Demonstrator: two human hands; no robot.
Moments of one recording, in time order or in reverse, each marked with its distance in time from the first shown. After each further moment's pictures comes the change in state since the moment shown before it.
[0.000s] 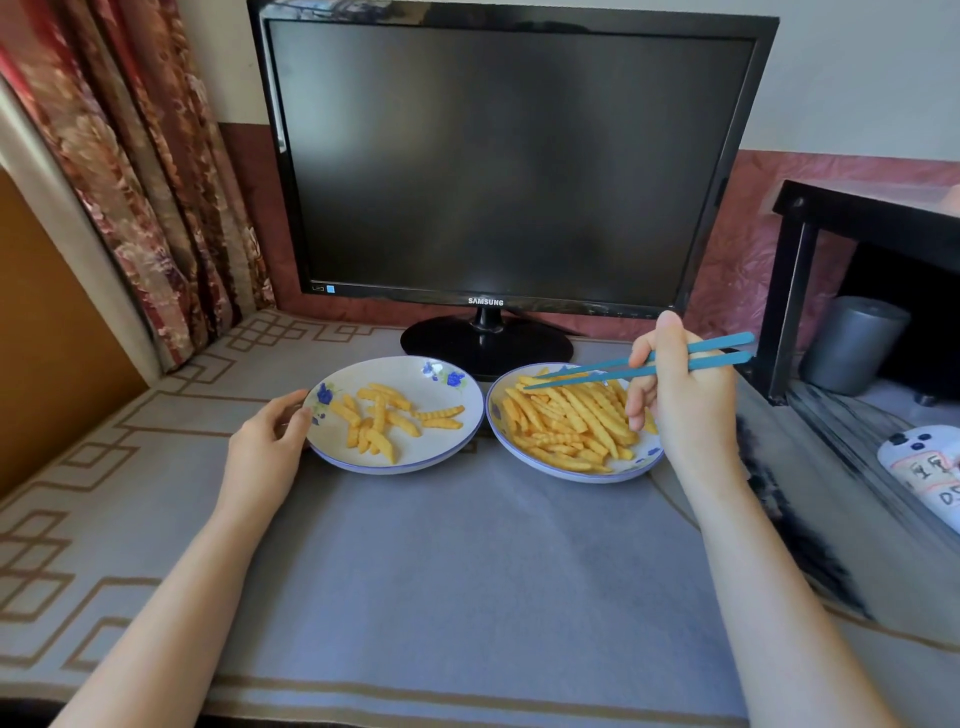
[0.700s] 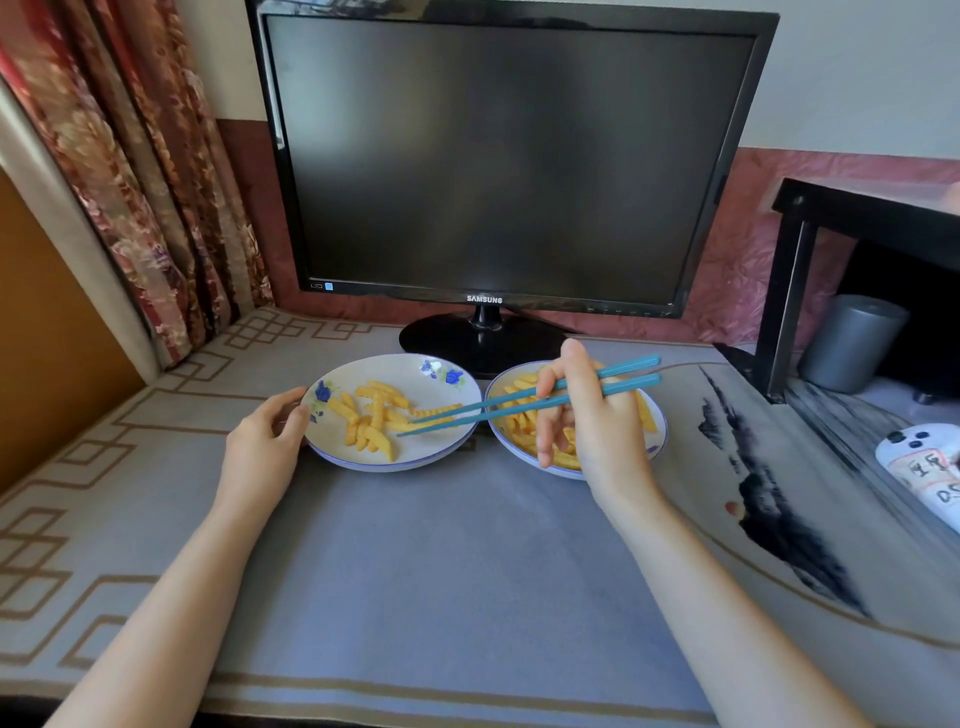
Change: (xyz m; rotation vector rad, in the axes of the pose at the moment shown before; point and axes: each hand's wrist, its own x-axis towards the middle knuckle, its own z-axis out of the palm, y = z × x) left_hand 0.001 -0.001 0.001 0.007 0.008 0.013; right_hand -0.038 -0.007 0.046 0.197 -0.234 0.181
